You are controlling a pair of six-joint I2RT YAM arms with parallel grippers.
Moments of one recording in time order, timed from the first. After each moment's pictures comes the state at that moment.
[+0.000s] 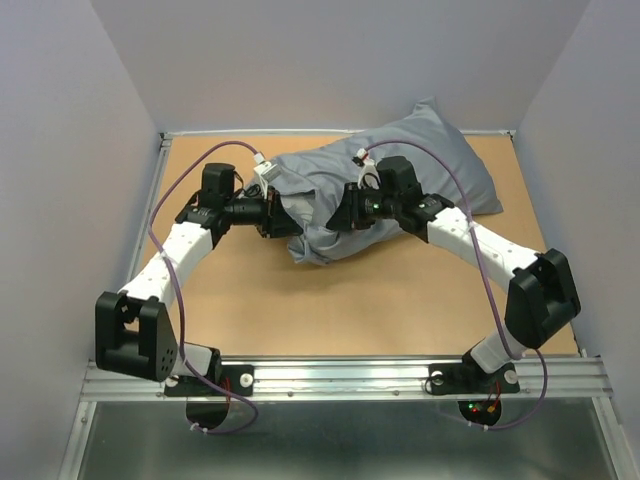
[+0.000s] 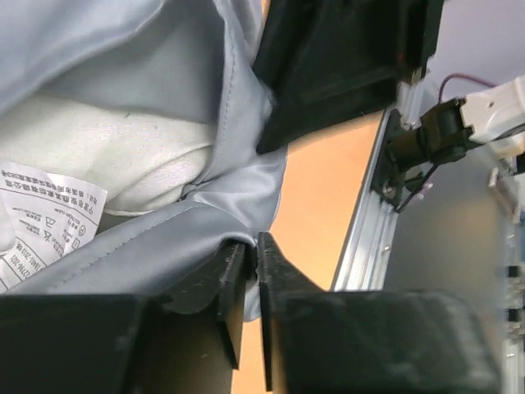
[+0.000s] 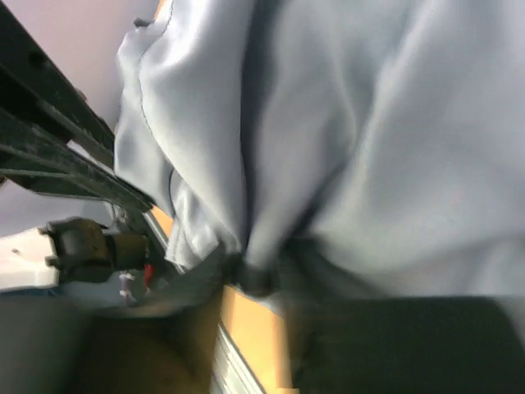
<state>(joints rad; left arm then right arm) -0.23 1.38 1.02 -0.30 1.03 -0.06 0.58 1.59 1.20 -0.15 -0.52 0.55</state>
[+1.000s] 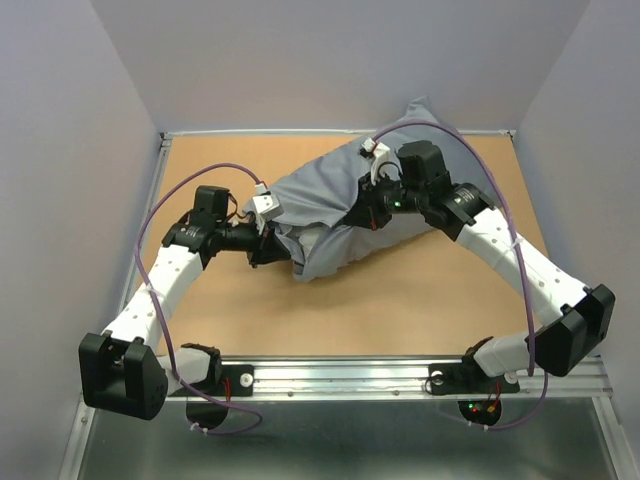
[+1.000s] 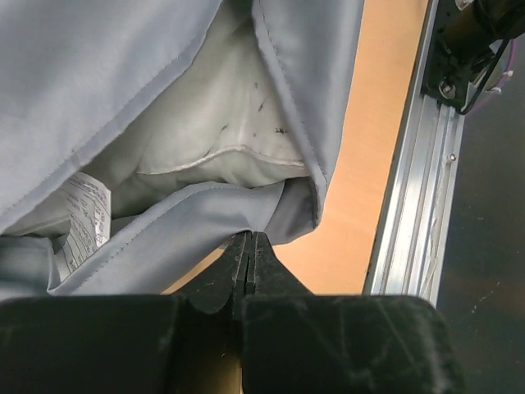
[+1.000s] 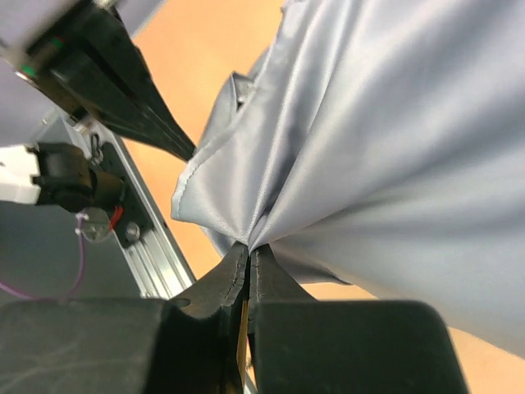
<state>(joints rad) -0.23 1.16 0.92 -0.60 0.99 0.44 0.60 1.39 1.41 -0.54 -0.52 0.19</state>
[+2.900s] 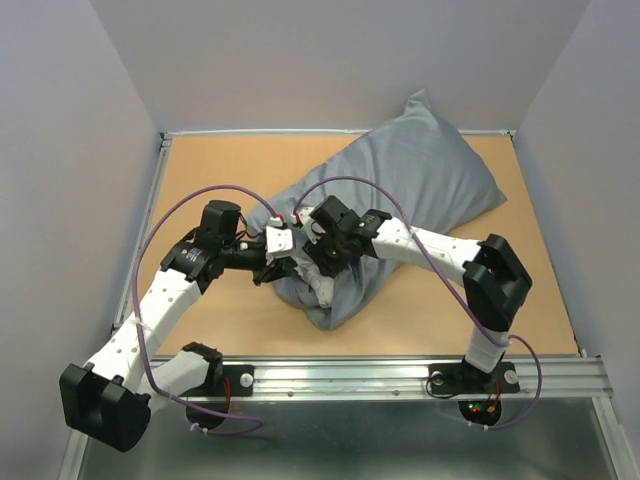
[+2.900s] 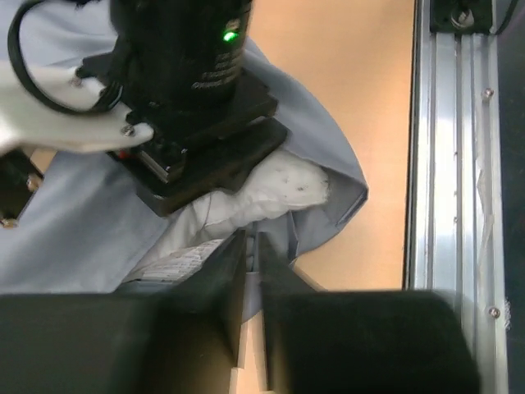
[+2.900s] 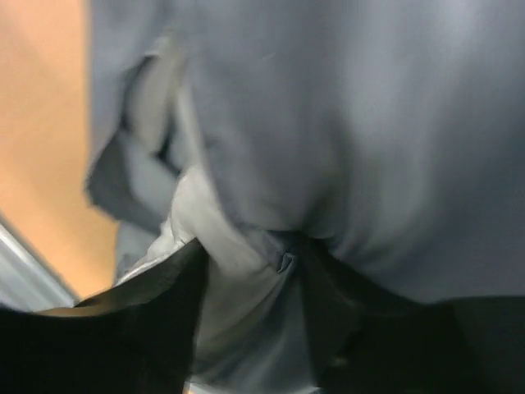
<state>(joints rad) -0.39 0.99 0.86 -0.60 0.89 0.64 0.88 1.77 1.39 -0.62 -0.12 -0.01</state>
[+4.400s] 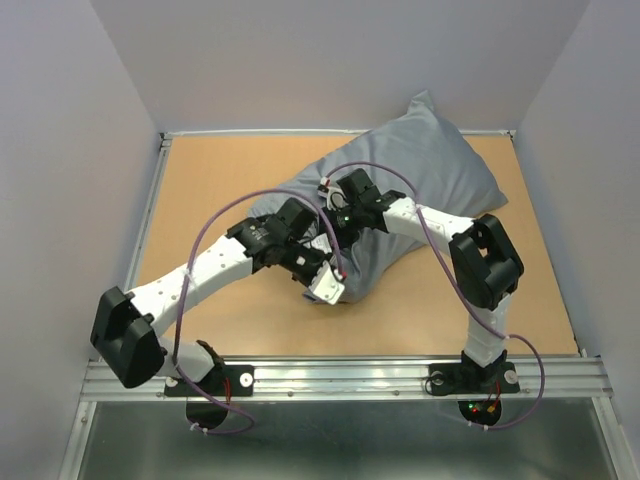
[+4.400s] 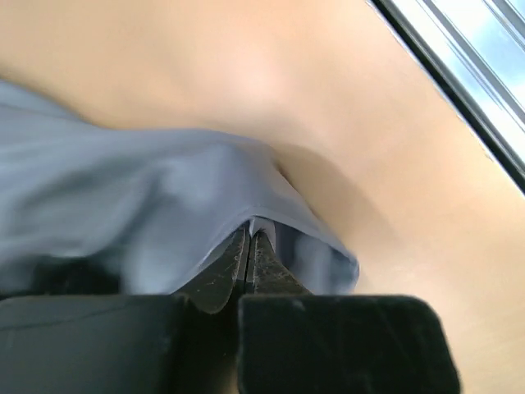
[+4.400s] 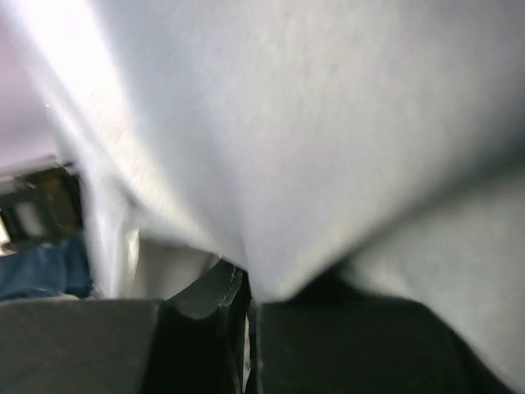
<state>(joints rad) -0.79 1.36 1.04 -0.78 0.70 1.42 0.64 1.92 1.41 -0.41 -0.63 0.45</state>
